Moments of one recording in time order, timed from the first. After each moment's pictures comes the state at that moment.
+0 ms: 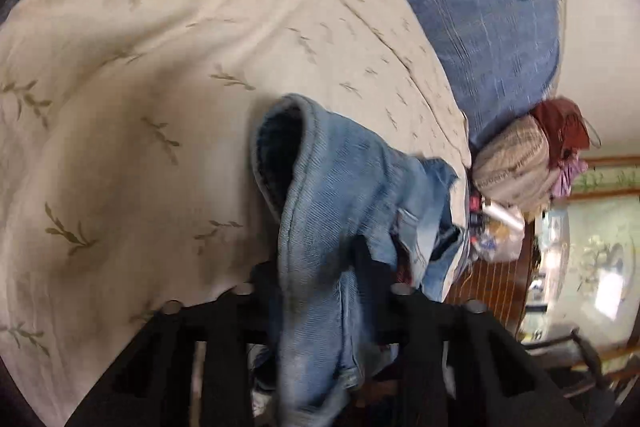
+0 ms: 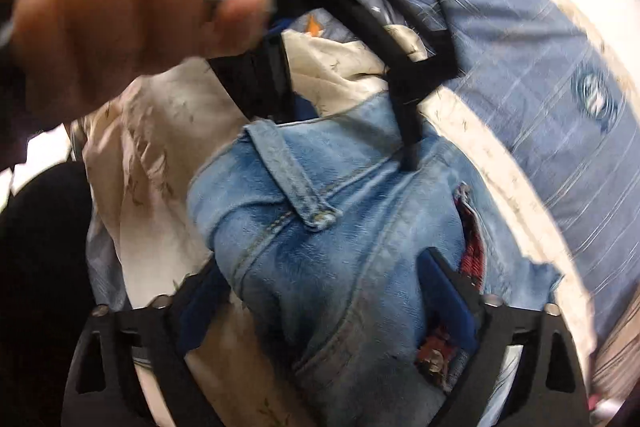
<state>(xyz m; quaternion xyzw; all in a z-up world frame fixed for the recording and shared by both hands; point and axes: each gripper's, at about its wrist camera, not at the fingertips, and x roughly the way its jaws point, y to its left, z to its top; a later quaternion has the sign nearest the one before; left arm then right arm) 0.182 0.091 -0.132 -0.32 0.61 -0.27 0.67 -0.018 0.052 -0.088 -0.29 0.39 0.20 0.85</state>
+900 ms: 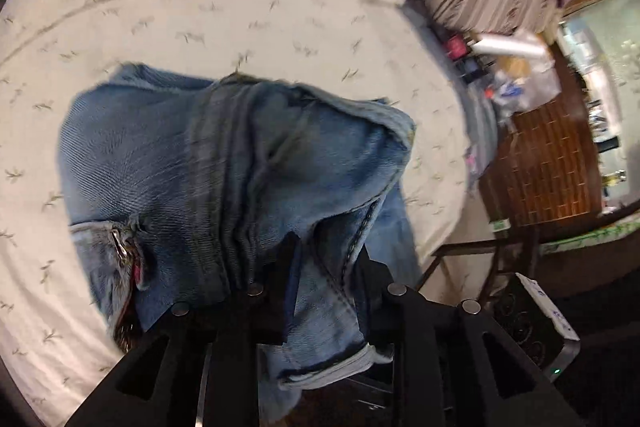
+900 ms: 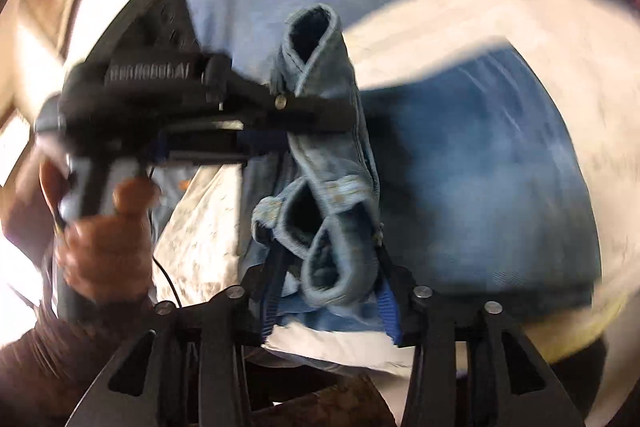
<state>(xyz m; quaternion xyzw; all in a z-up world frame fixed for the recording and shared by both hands) 0.160 -0.208 -0.071 -0.02 0.64 -0.38 0.67 -0.073 -0.254 -0.060 0.32 0.43 0.09 0.84</state>
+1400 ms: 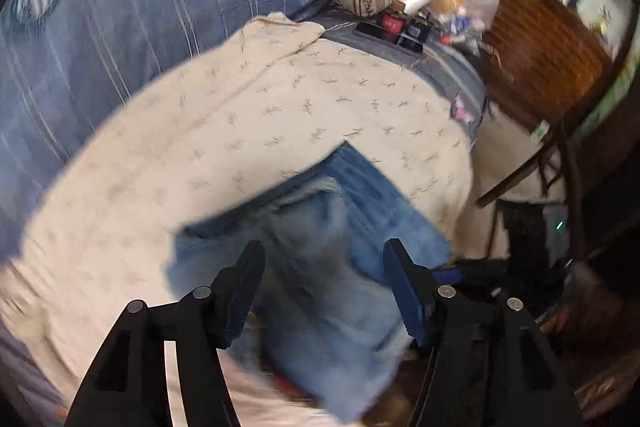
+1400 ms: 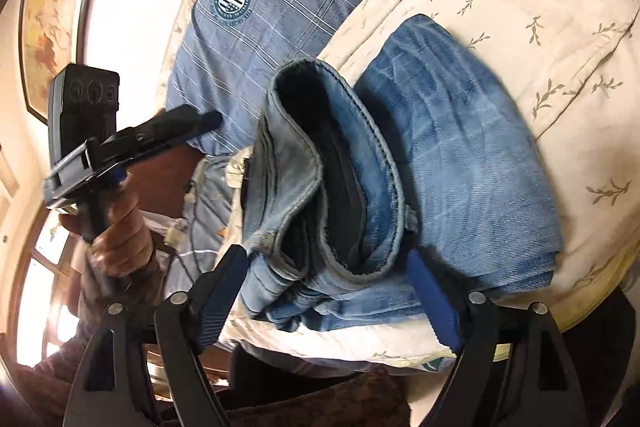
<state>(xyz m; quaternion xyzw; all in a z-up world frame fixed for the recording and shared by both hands) 0.149 -0.216 0.040 0.23 0.47 -0.47 0.71 -0.099 -0.310 -0.082 0.45 0.37 0.12 0.80</state>
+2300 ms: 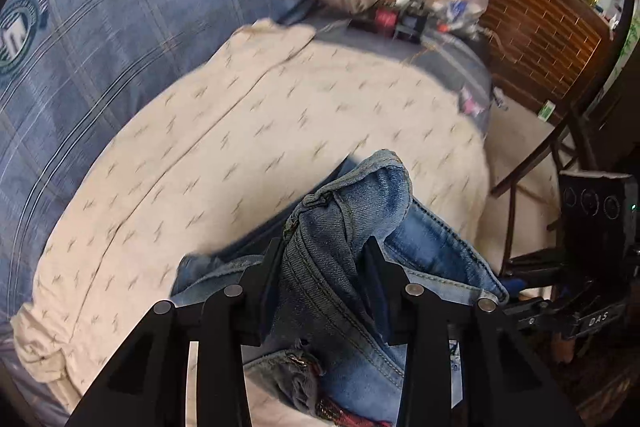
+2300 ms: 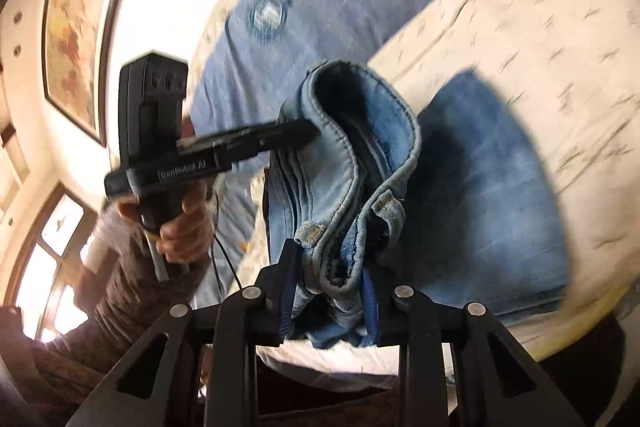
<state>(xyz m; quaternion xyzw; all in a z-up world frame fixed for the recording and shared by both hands) 0.142 -0.282 0.016 0.25 0.44 -0.48 0.71 -0.114 -0.320 -0.041 0.44 0.31 0.12 0.83</state>
